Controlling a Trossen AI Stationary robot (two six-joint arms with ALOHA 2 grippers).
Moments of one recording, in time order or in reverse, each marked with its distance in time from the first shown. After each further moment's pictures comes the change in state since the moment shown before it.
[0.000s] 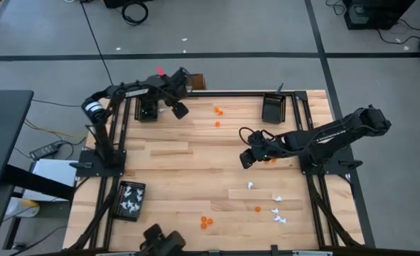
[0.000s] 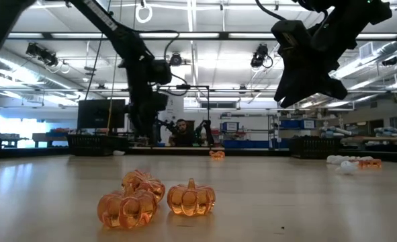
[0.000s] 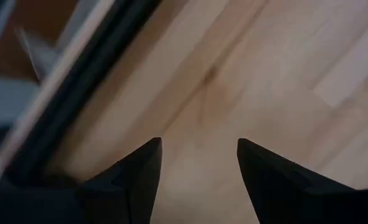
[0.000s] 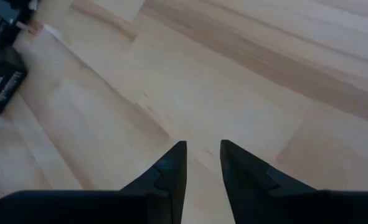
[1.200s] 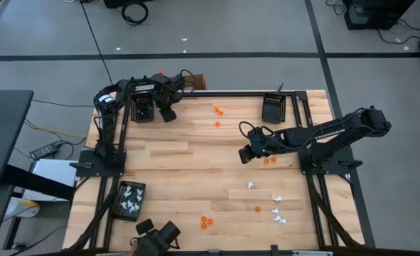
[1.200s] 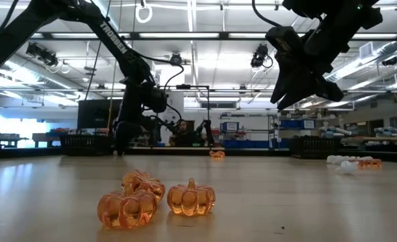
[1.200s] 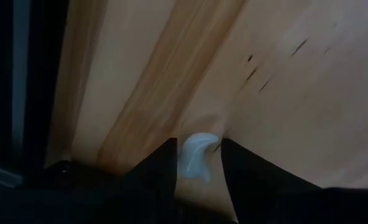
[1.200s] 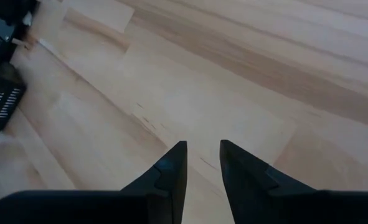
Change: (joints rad) left arm 0.090 0.184 0.060 -0.219 -0.131 0.233; right arm -0.062 0.000 0.000 0.008 -0.048 0.014
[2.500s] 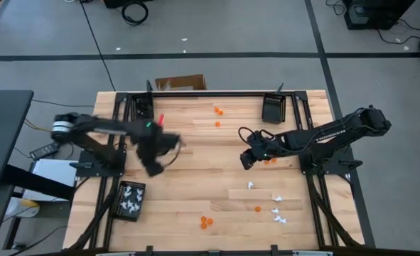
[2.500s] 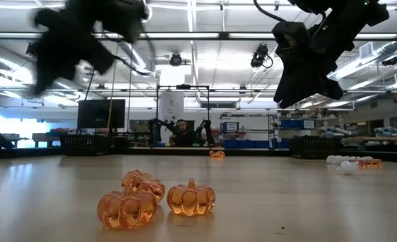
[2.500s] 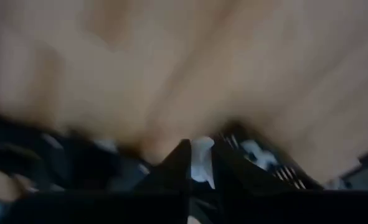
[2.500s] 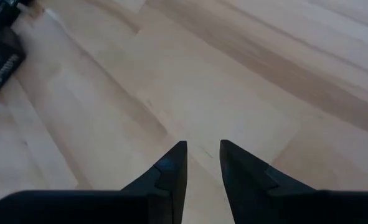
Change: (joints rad) left arm -0.785 -0.586 -0.304 -0.432 0.446 -0.827; right arm 0.051 0.000 0.000 -0.008 0.023 -0.099
